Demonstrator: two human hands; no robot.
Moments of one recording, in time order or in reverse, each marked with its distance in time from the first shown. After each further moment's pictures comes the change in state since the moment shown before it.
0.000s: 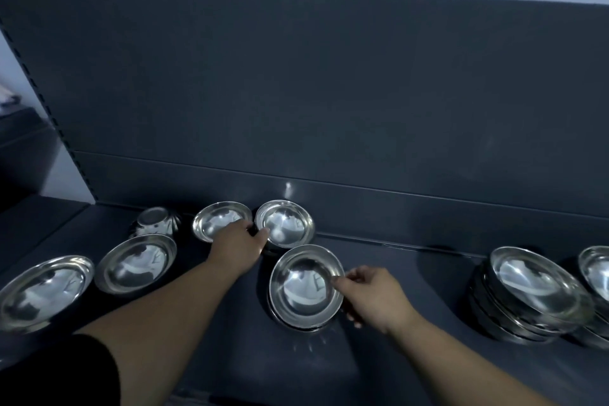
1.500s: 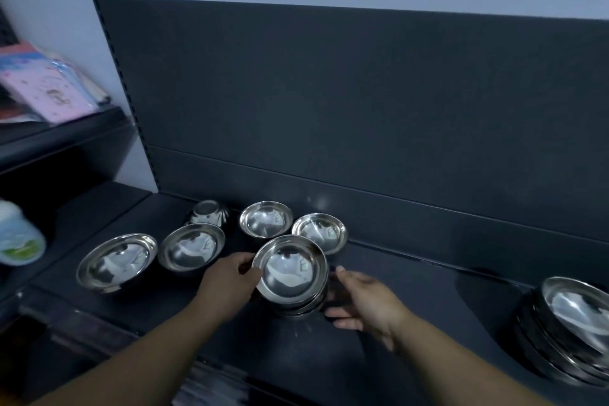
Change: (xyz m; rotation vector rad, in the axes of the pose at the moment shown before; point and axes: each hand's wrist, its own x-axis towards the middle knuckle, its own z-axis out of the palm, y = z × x) left_hand -0.090 -0.050 -0.047 -0.316 0.007 -0.105; right_hand 0.005 -0.016 0.043 0.246 -0.342 0.109
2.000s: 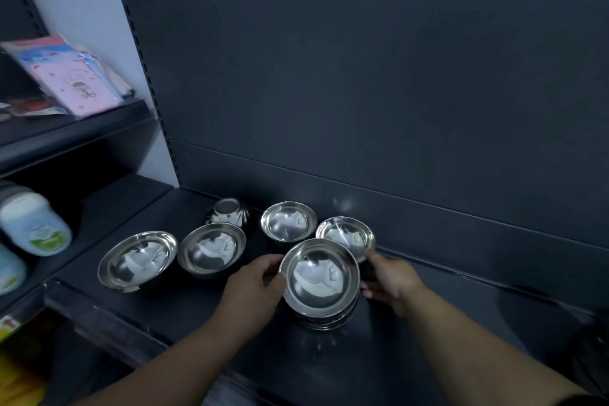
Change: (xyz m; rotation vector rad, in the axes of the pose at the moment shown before) left_hand 0.009 -0.019 0.010 -0.106 0.011 0.092; right_hand 0.092 -0.012 -0.012 0.104 0.251 0.059
